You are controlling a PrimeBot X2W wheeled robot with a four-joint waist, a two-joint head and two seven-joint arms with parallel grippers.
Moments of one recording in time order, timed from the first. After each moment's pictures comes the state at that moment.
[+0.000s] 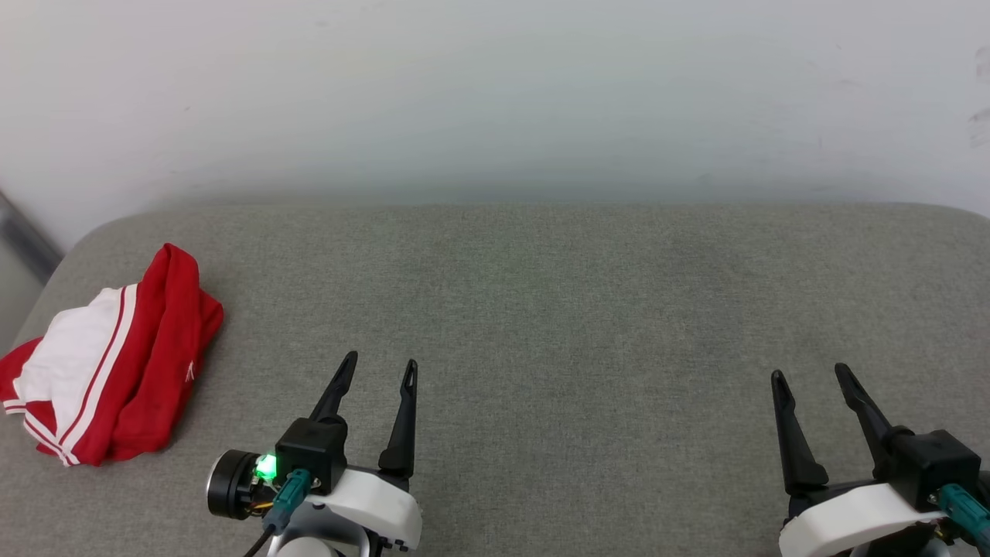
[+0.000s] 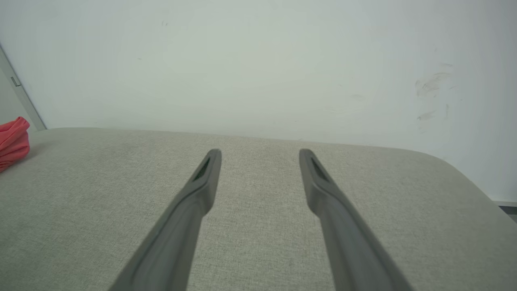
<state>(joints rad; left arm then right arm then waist) -0.10 0.08 -0.22 0.22 -0.13 0.00 -0.25 0.06 -0.05 -0.03 -0.03 0.06 0.13 -0.09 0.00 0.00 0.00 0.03</state>
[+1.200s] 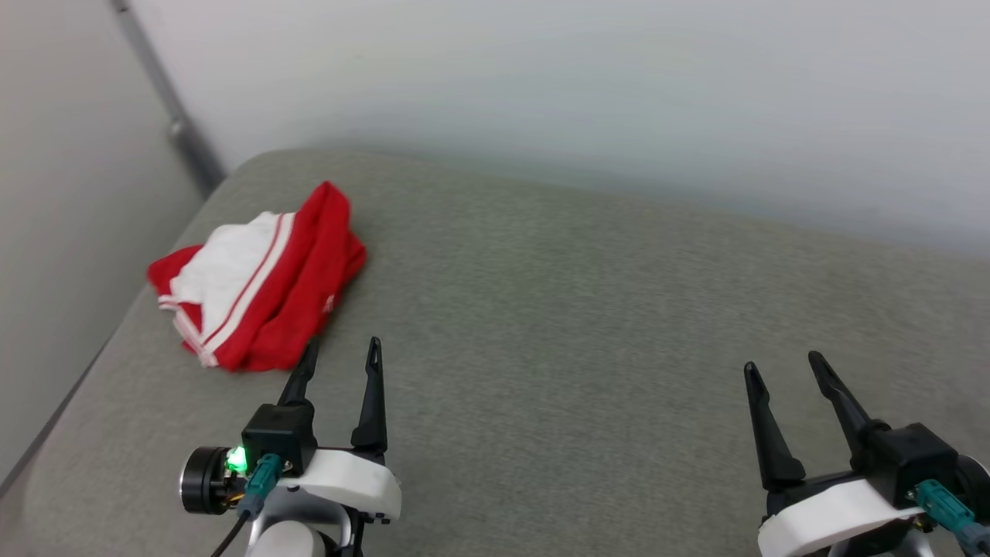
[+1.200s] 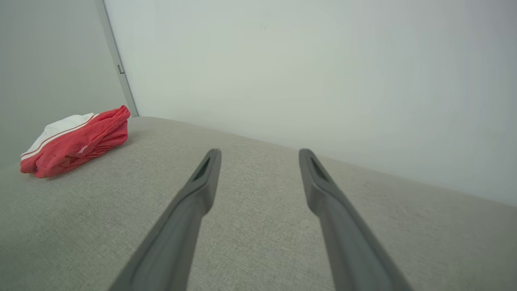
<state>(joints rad) -0.13 0.06 -0.15 0.24 -0.13 0.04 -0.26 0.06 -0.05 0.03 -0.07 0.04 0.13 -0.08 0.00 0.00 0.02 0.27</state>
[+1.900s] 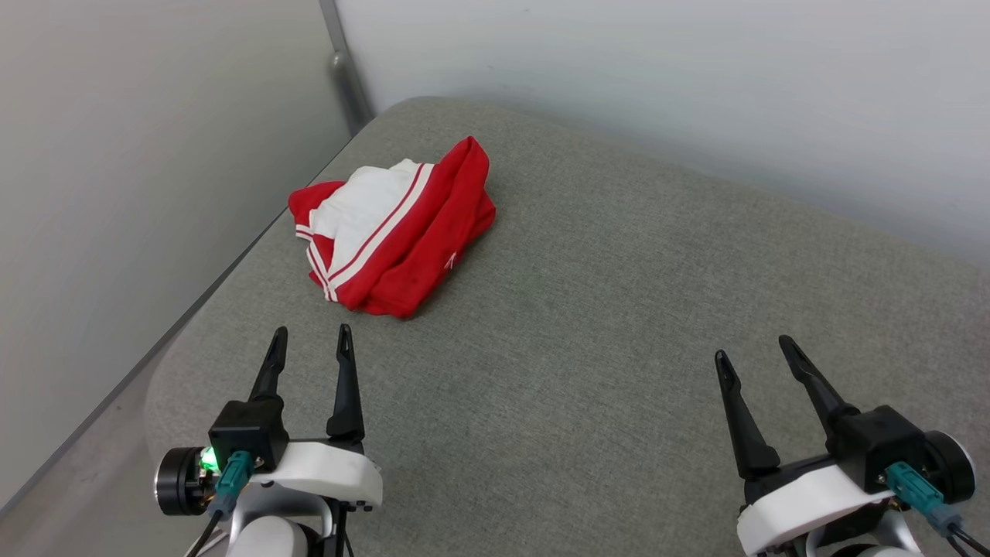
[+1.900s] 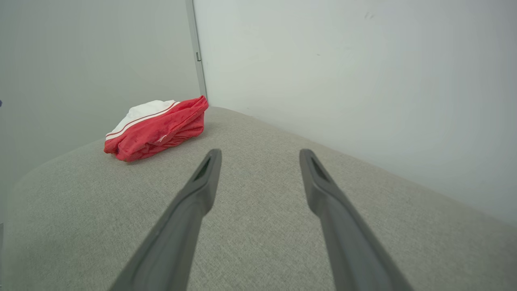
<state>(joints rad) -0.13 0.05 -0.09 0.20 -0.14 0.06 -0.26 0.02 -0.05 0.08 -0.07 0.02 0.13 -0.05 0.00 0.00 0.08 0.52</state>
